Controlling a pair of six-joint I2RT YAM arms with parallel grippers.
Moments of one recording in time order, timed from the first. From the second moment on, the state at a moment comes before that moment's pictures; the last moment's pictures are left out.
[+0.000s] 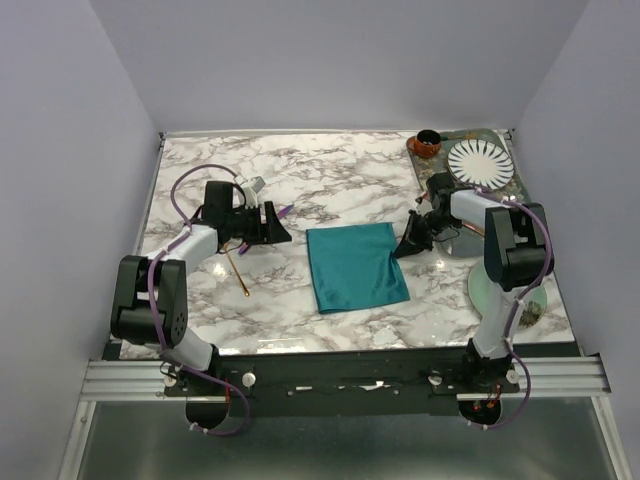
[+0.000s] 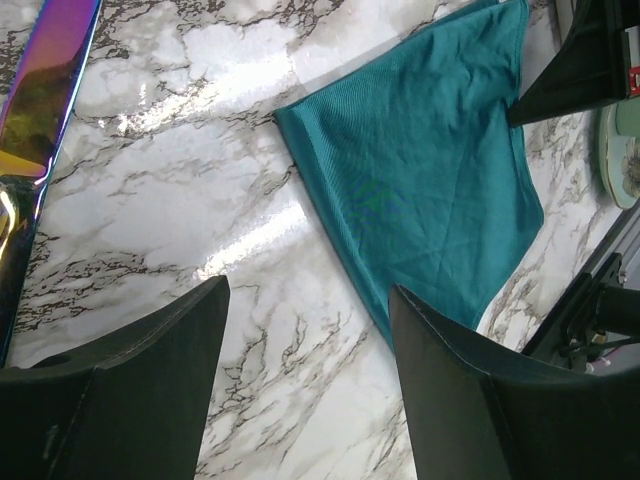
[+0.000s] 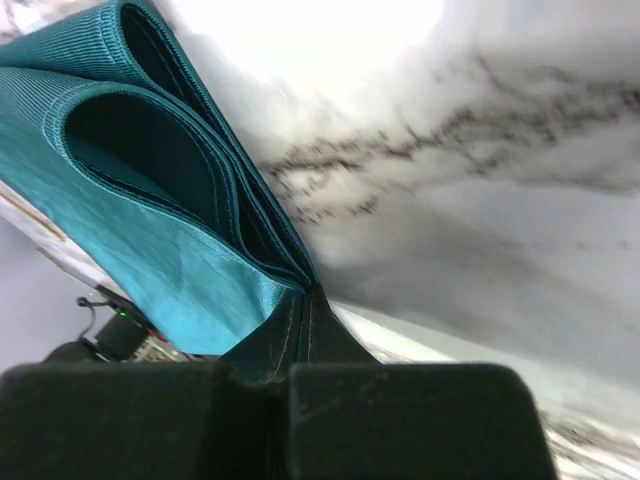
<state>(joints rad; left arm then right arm) -0.11 1.55 0.86 -0.11 0.70 -0.25 0.14 1.96 1.22 -0.69 -0.52 0.43</state>
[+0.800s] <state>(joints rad) -0.10 1.21 1.01 -0.35 0.68 -0.07 0.14 1.84 1.16 -0.60 -0.57 0.44</state>
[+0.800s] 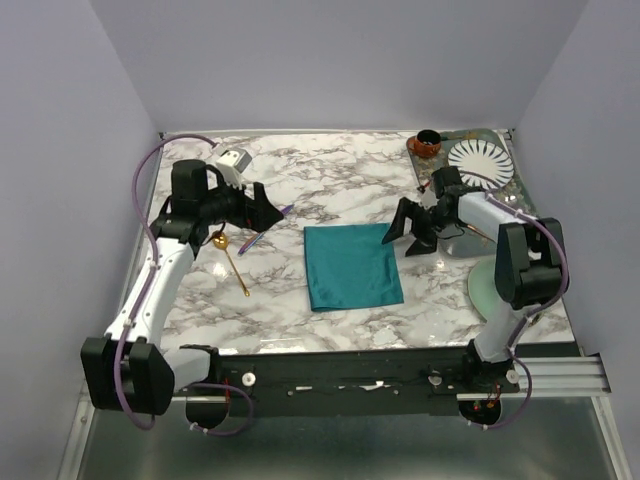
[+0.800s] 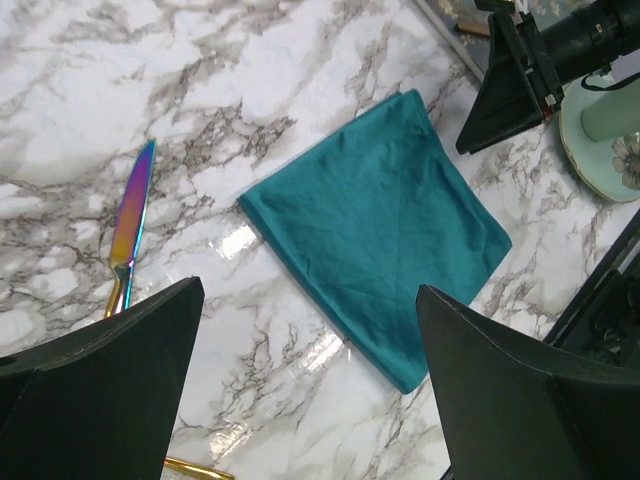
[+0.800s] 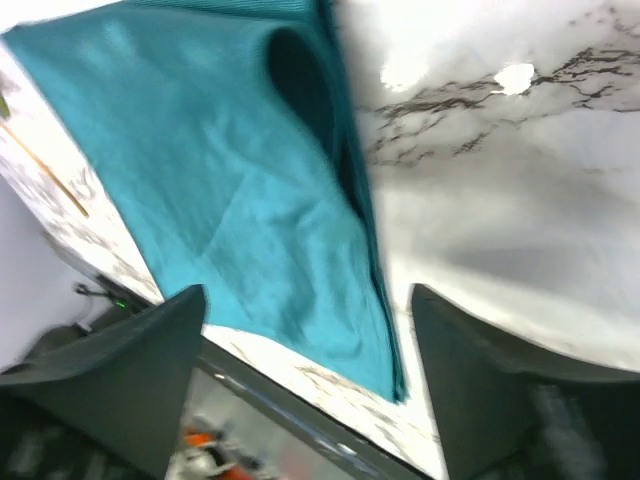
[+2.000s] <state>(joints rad) -0.51 1.60 0.58 0.45 0.76 -0.89 0.26 2.19 1.62 -0.65 -1.03 0.18</state>
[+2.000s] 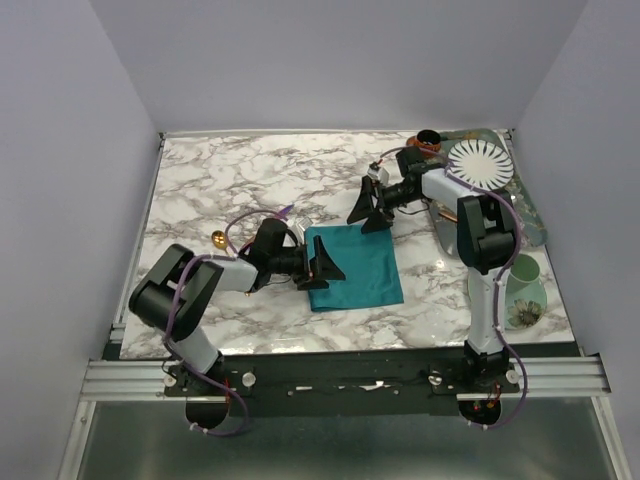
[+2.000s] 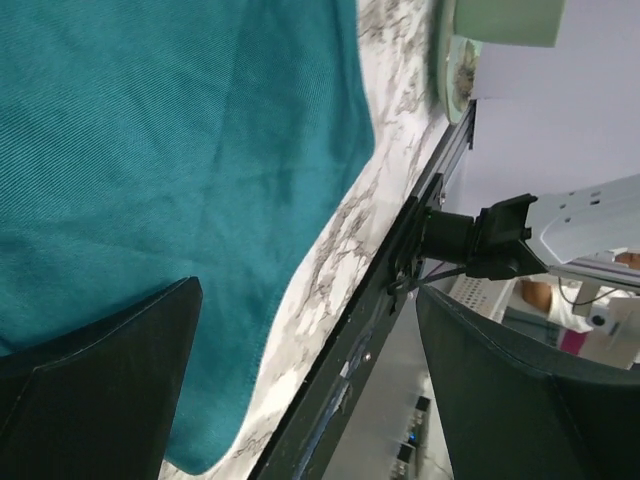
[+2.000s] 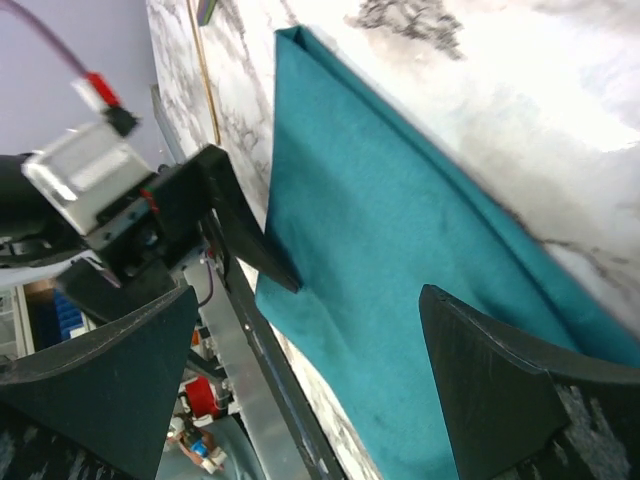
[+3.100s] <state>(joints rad) -0.54 1.67 0.51 0.59 1.00 -1.00 0.24 2.29 1.65 -0.63 -1.05 0.23</state>
